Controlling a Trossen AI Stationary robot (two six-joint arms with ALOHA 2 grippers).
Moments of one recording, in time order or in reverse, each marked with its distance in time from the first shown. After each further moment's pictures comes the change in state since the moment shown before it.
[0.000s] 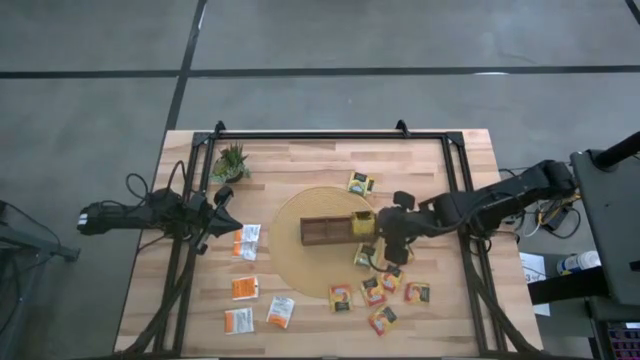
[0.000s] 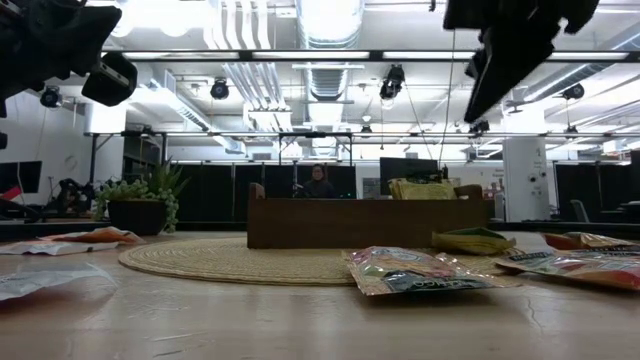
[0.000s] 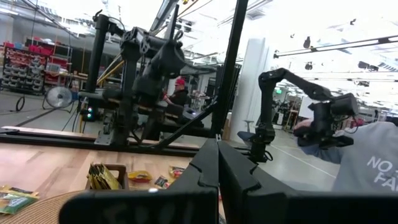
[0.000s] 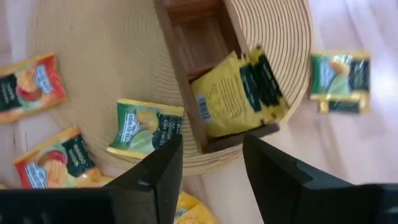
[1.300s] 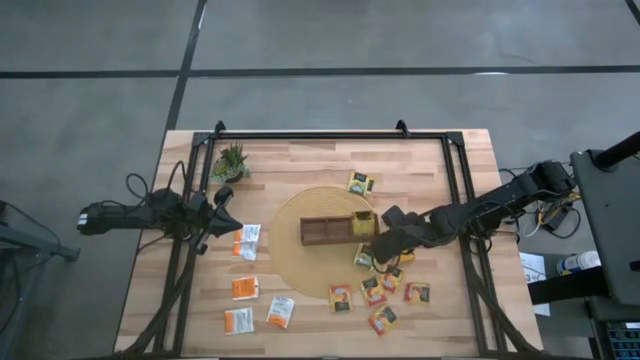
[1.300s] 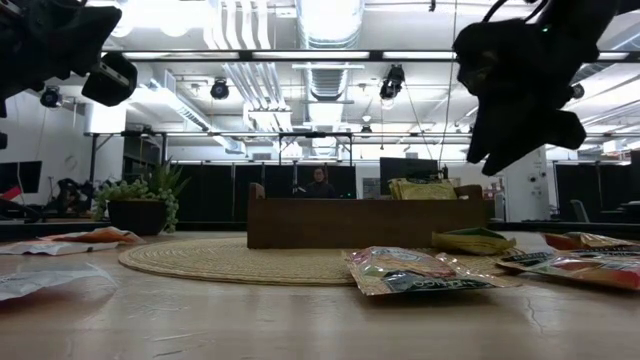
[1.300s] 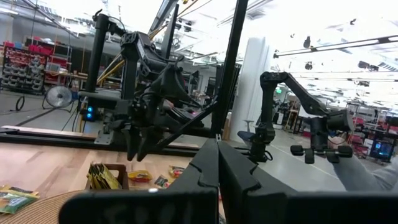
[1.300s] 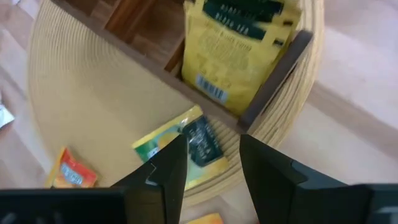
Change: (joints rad) left arm 0.000 0.000 0.000 0.000 0.000 0.000; right arm 0.049 0.038 -0.198 0.257 0.037 0.768
